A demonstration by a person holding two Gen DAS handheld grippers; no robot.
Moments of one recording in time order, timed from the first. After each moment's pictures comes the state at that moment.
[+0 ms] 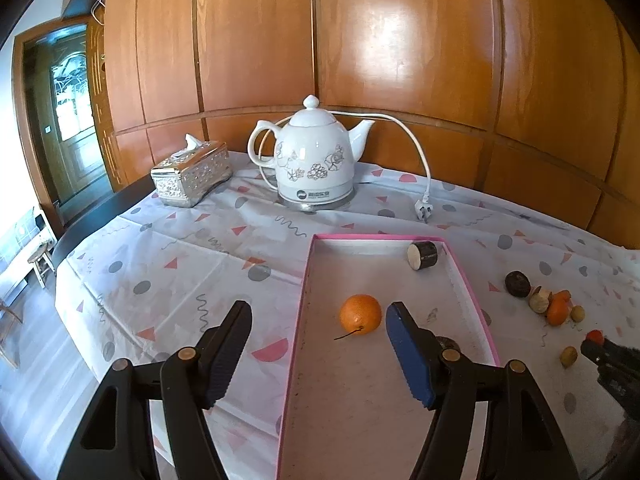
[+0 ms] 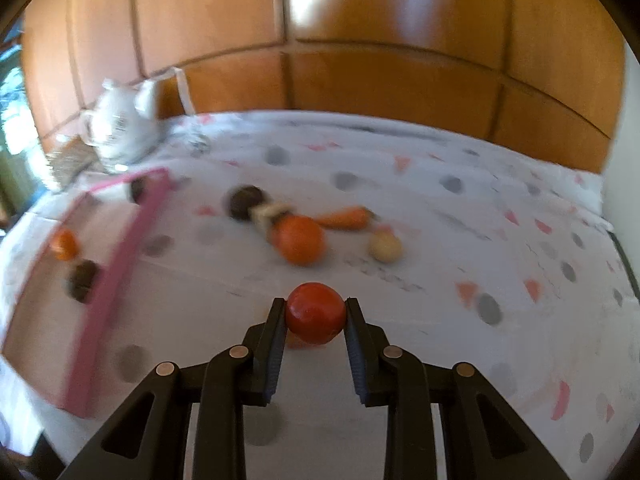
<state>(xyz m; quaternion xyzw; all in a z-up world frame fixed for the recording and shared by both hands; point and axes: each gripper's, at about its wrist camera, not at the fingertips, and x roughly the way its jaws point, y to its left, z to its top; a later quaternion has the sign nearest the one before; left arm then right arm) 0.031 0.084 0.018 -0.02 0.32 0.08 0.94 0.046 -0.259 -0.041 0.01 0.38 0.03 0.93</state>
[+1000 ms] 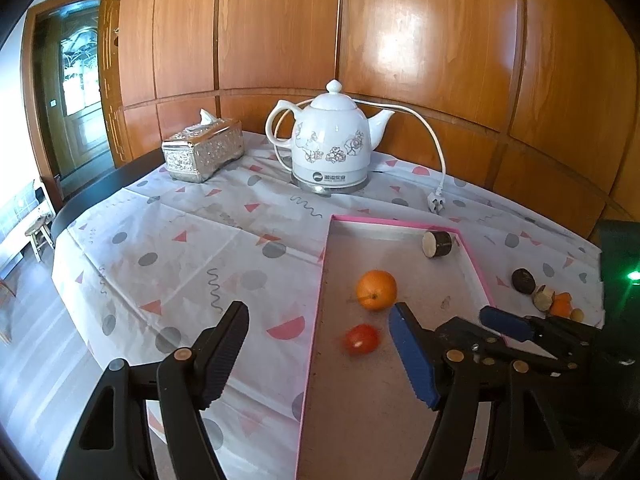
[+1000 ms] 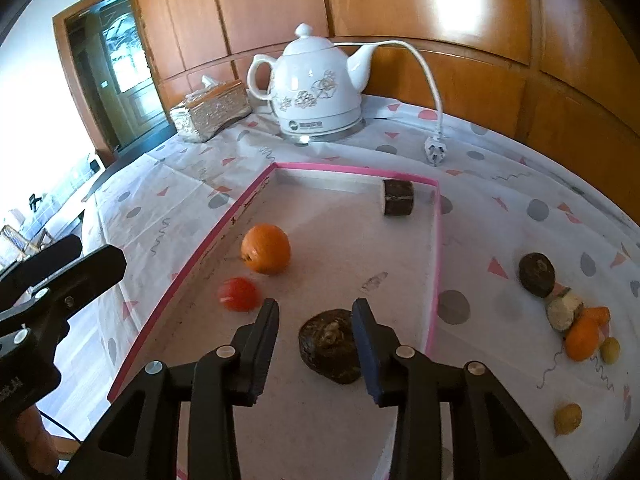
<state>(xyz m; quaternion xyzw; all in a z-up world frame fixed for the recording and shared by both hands) 0.019 0.105 0.007 -0.06 0.33 0.08 0.94 0.080 -0.064 -0.030 -0.04 0.40 0.24 0.89</state>
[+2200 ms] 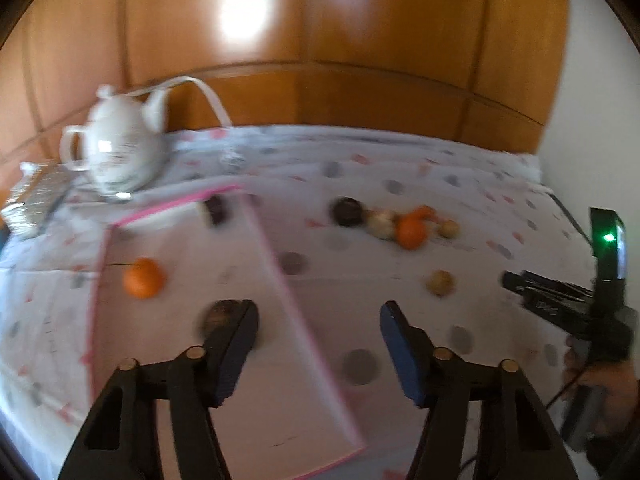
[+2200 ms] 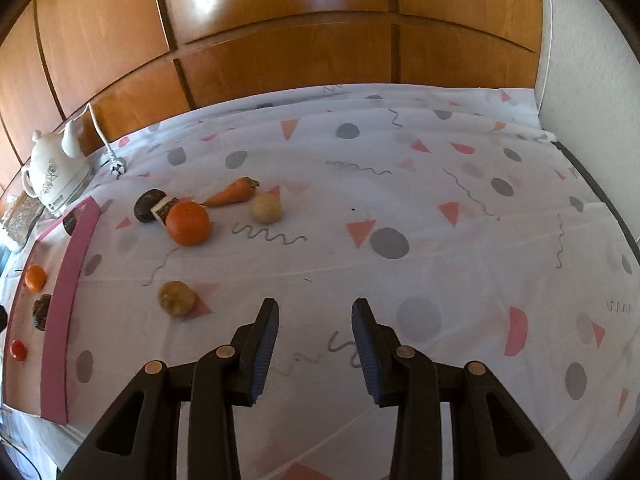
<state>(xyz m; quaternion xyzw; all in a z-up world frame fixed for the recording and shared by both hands) 0.046 -0.057 -0.007 0.04 0.39 -0.19 0.90 0.019 -0.338 -0.058 0.10 0.41 -0.09 0.90</state>
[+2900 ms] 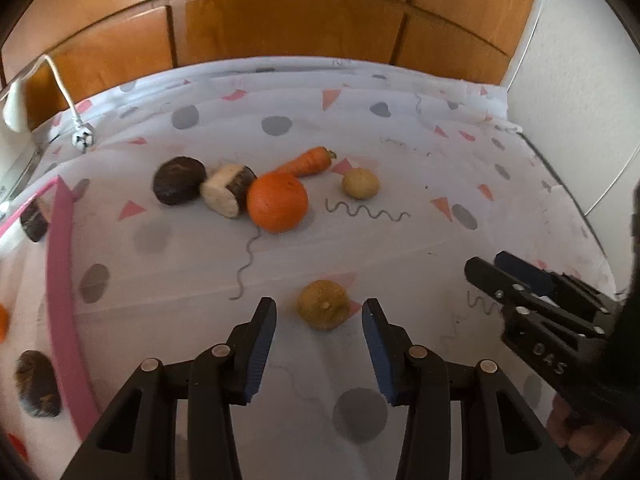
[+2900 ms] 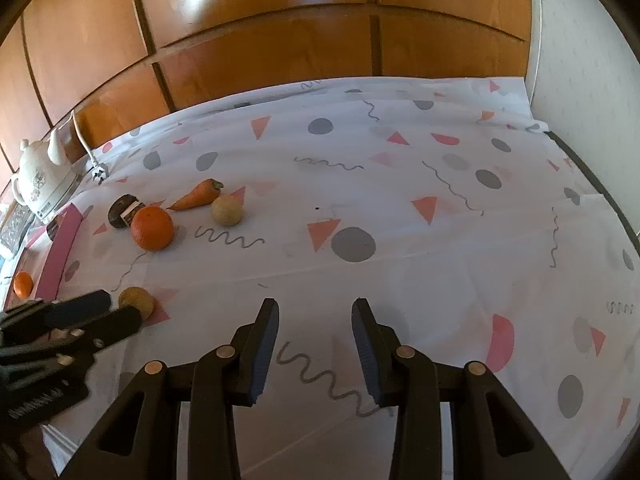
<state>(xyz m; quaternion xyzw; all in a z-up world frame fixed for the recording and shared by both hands) 0.095 -0.195 -0.068 0.07 0.48 -0.26 0.84 0.023 -0.367 -0.068 0.11 0.41 -0.10 0.90</state>
